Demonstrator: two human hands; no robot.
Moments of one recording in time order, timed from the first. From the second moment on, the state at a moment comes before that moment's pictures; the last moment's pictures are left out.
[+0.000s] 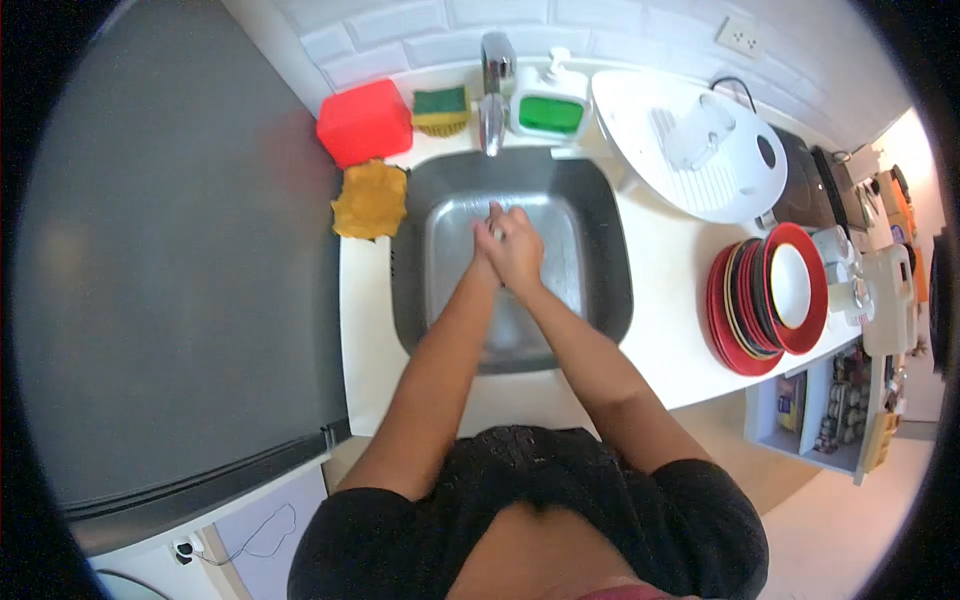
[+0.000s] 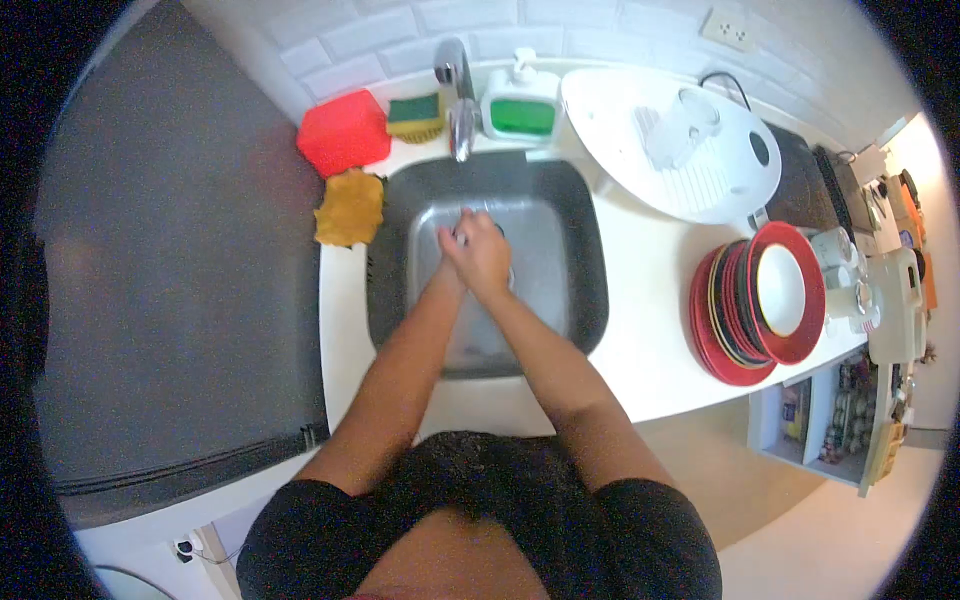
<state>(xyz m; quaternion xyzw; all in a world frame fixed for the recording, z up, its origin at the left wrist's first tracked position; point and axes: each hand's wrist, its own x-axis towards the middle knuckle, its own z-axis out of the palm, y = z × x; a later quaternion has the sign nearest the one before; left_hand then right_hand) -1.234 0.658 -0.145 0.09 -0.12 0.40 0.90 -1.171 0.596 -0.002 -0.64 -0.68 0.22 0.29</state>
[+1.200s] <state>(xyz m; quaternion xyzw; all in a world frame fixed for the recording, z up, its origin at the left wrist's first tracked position) -1.223 0.650 -0.094 0.18 0.13 0.49 0.84 -1.173 0.616 -0.012 -0.58 -0.66 0.13 0.45</state>
